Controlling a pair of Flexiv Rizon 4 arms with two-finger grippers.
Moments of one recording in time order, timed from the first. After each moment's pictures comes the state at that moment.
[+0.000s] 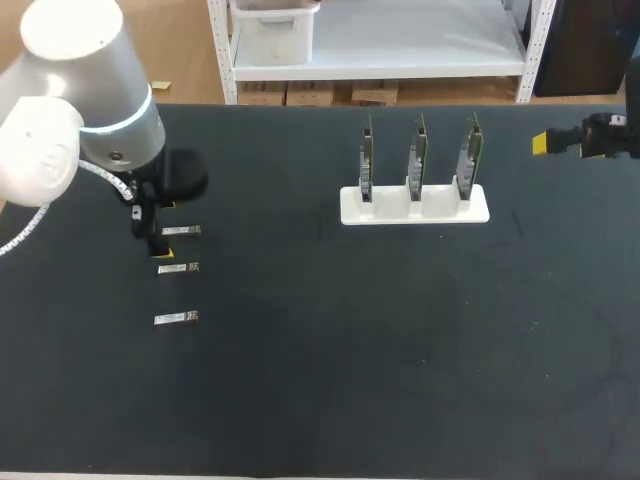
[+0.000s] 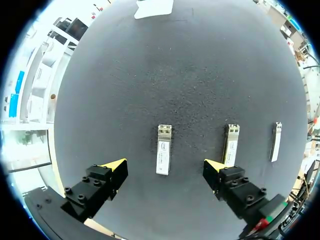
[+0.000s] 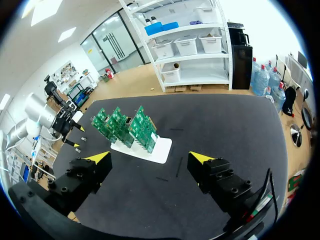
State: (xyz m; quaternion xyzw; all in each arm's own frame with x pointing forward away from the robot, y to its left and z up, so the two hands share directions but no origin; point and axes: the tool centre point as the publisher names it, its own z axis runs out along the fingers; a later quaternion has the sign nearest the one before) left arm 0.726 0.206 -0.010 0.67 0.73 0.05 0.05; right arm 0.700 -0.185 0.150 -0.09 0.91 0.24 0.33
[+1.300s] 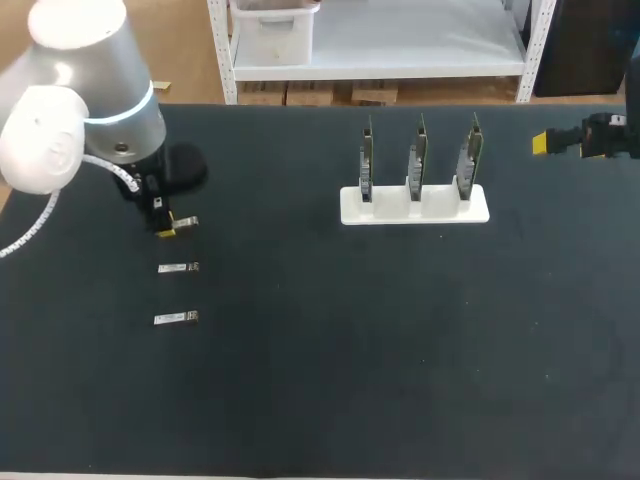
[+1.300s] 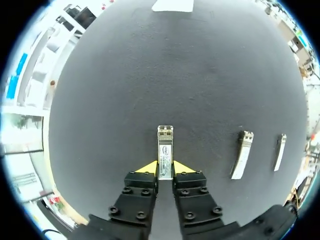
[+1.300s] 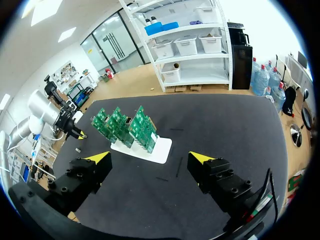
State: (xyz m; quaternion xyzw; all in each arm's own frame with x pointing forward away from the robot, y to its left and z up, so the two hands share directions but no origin) left arm 0.741 0.209 -0.017 0.63 0.78 0.03 0.05; right arm 0.700 -0.185 0.150 -0.09 0.91 0.24 0.33
